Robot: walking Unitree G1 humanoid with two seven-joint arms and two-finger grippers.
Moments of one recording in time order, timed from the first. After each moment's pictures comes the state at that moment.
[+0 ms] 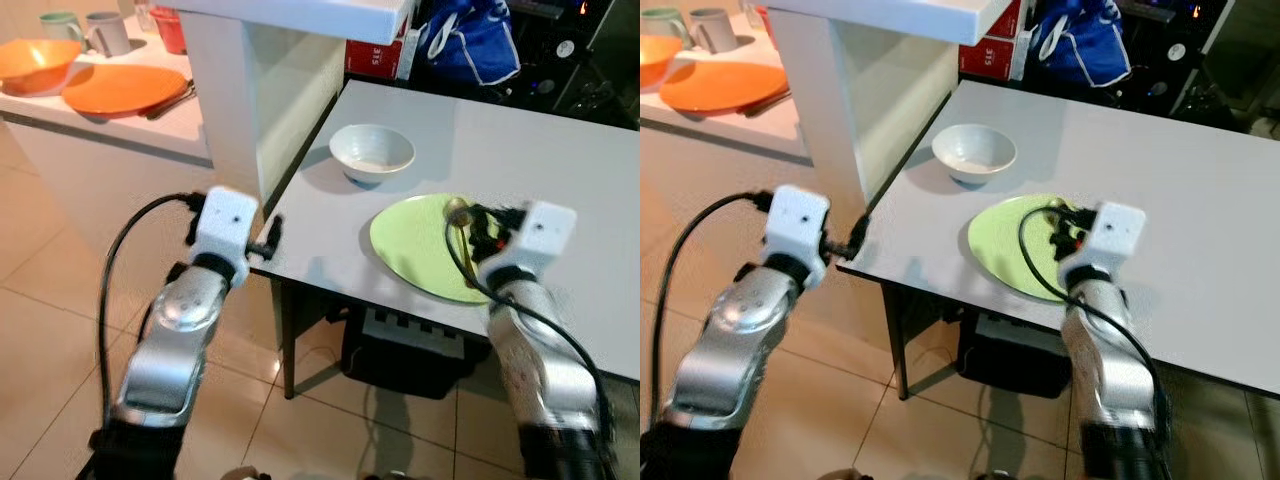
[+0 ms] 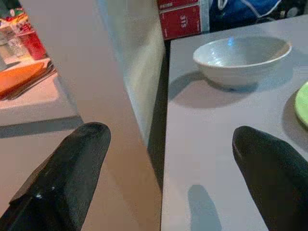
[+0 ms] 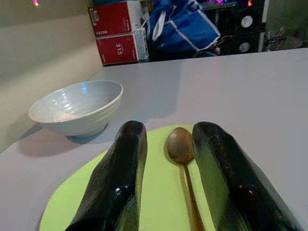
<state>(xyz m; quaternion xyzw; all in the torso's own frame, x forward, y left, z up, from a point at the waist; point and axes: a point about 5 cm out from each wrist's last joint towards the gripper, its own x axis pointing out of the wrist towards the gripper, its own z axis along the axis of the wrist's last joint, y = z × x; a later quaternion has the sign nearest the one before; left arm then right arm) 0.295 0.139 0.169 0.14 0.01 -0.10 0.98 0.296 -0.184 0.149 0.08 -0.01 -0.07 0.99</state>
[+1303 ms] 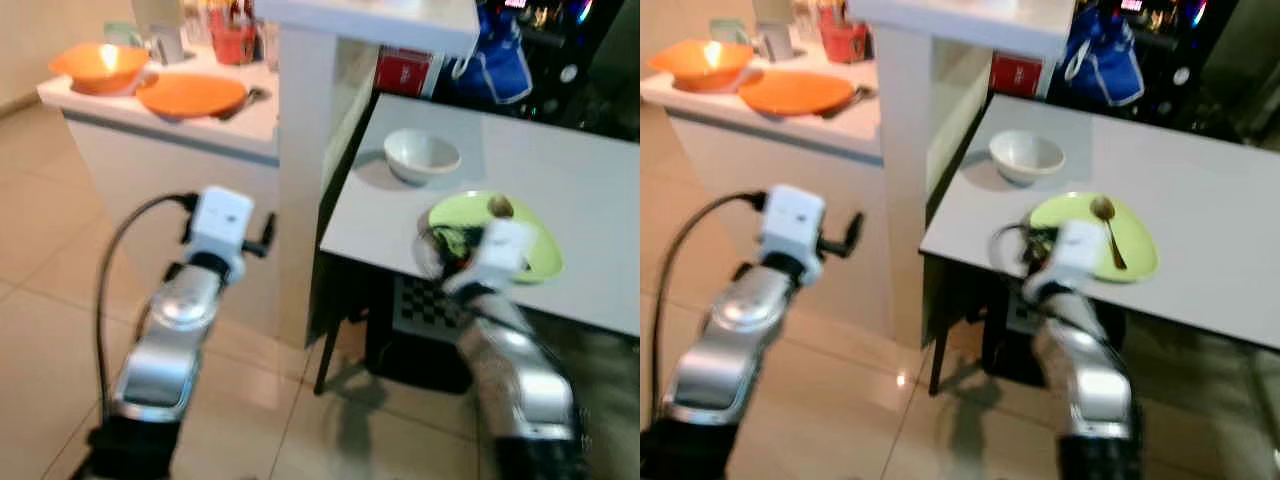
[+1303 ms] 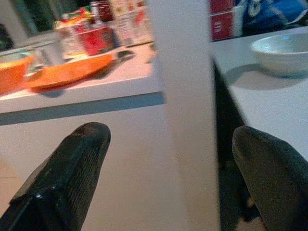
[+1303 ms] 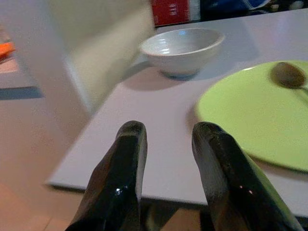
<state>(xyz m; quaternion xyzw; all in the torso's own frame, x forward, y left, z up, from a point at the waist) 0.299 0.154 0.167 0.15 0.01 -0.07 0.99 0.292 -0.144 0.127 0.12 0.07 -0.01 0.99</state>
